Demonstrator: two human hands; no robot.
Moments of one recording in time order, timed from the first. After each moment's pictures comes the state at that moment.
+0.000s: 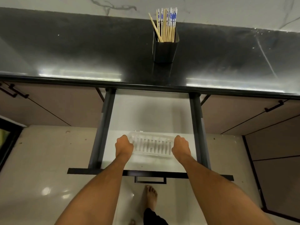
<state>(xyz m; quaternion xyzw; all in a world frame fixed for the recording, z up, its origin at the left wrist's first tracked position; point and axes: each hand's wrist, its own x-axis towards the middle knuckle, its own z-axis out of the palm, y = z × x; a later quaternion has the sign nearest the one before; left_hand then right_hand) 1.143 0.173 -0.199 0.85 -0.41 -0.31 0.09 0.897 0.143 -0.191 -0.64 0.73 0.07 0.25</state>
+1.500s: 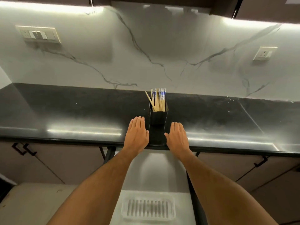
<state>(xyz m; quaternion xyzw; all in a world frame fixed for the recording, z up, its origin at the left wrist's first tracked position) 1.124 -0.014 0.025 0.67 -0.71 0.06 0.19 0.927 -0.038 0.020 -0.76 0.63 -0.11 -0.06</state>
